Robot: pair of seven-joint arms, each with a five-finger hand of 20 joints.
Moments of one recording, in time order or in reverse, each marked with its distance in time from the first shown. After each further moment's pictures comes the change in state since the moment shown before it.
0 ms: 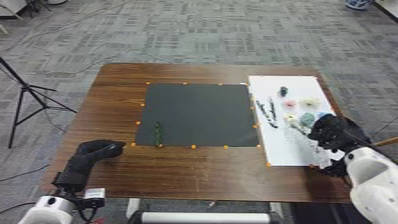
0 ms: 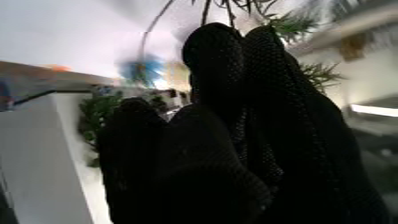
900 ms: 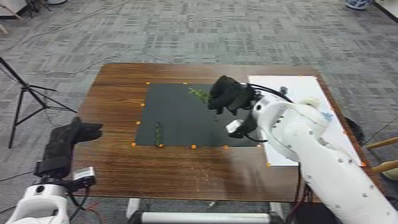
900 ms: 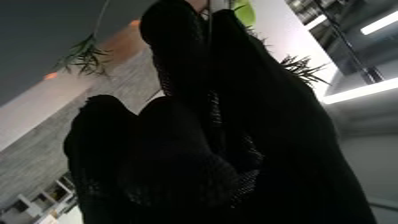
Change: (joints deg) left arm -3.4 7.0 3.5 0.9 -8.2 20.9 4.6; right arm 42.1 -14.6 -35.4 8.6 15.4 -14.3 -0.4
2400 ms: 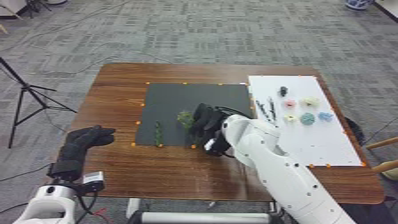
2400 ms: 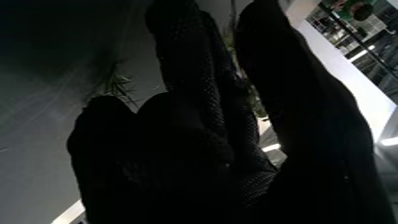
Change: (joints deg) left arm -0.7 -1.5 1.4 0.1 1.6 -6.2 -2.8; right arm -0.3 -10.6 -6.0 12.8 -7.8 -2.2 4.4
